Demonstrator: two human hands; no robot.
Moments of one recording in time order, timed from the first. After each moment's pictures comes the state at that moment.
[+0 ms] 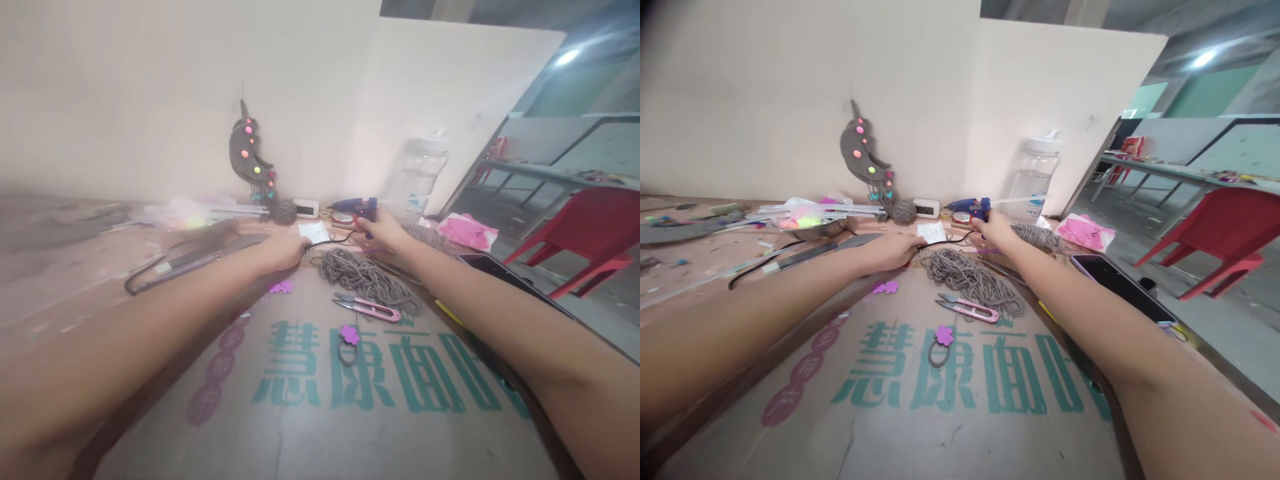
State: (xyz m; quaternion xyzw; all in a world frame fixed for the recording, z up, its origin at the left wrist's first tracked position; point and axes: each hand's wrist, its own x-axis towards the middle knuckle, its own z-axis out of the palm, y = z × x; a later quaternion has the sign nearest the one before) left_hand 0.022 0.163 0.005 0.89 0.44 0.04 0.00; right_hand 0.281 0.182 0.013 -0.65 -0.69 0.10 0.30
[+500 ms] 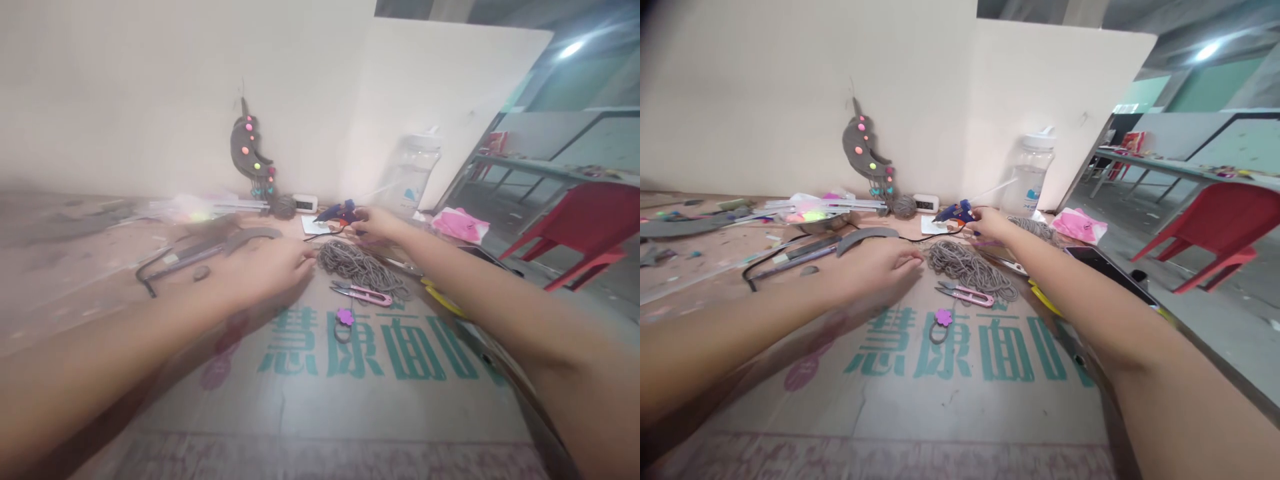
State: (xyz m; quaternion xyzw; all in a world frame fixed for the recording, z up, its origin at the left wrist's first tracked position) left_hand 0.011 0.074 0.025 0.89 0.42 0.15 0.04; right_hand 0.276 0.158 0.035 -0.63 -0.75 0.09 0.20
